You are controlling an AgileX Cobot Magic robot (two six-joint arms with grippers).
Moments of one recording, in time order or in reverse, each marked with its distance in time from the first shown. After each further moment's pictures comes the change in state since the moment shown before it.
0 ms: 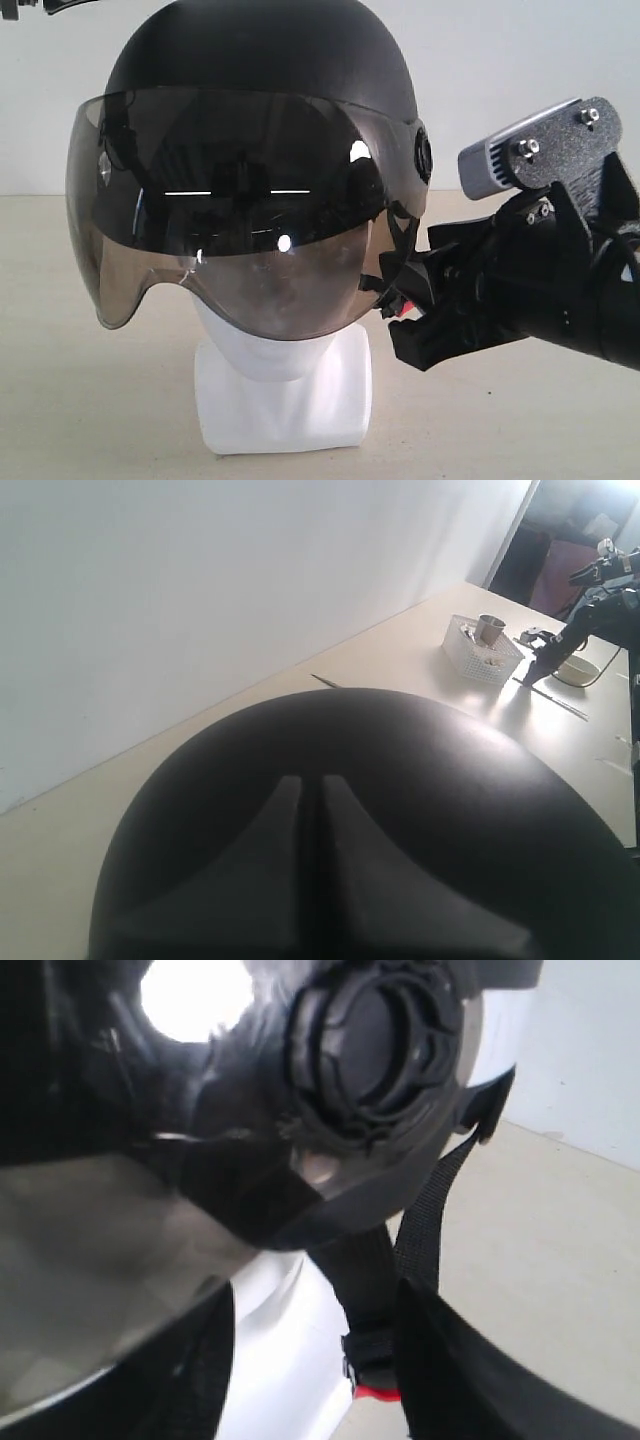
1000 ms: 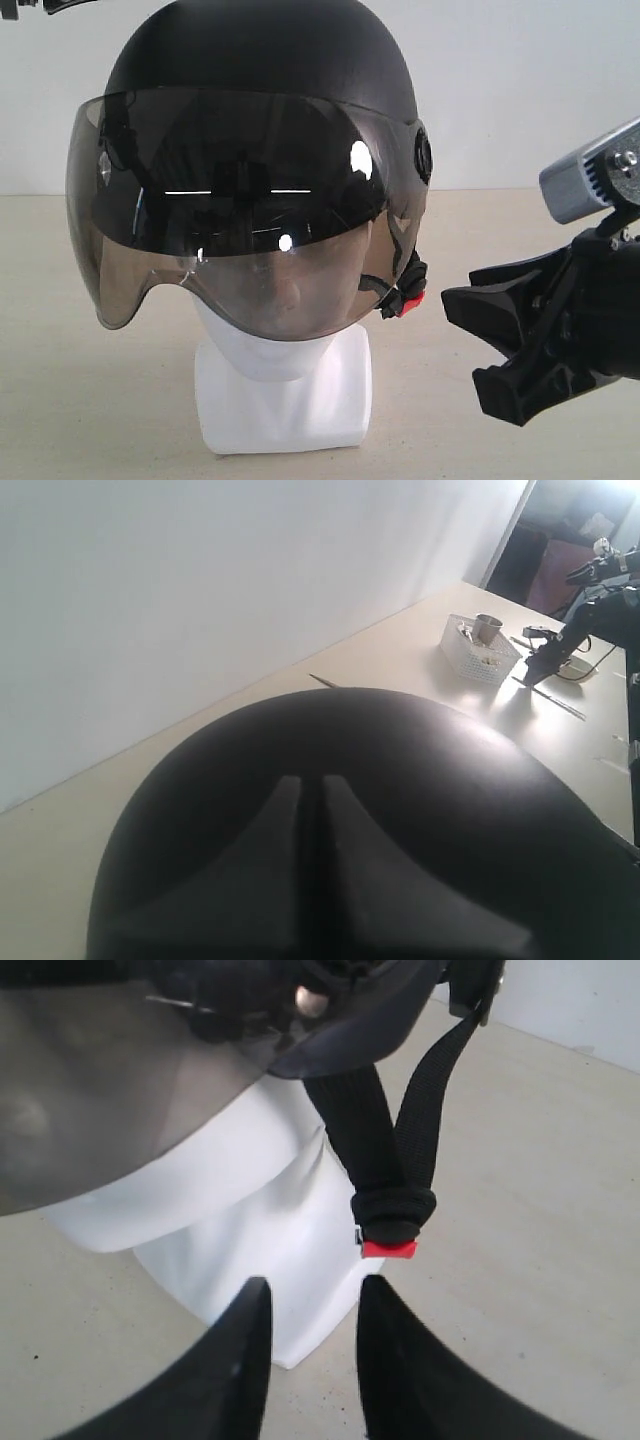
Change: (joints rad) left arm 0.000 0.000 0.000 0.000 -0.004 0.002; right arm -0.121 -0.175 0.018 -0.033 0.328 0.012
